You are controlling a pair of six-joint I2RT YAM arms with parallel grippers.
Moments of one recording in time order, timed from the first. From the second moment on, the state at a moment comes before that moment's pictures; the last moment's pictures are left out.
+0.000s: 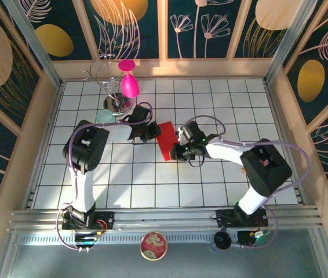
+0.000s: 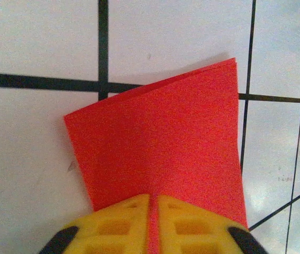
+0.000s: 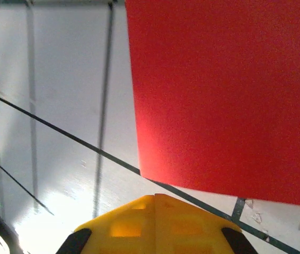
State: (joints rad) left arm -0.49 2.03 1.18 -0.06 0.36 -0.78; right arm 0.65 1.62 0.86 -0.22 -0.40 0.61
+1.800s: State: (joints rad) left arm -0.52 1.84 0.88 0.09 0.38 -0.97; right arm 0.59 1.57 0.75 -0.10 -0.39 0.91
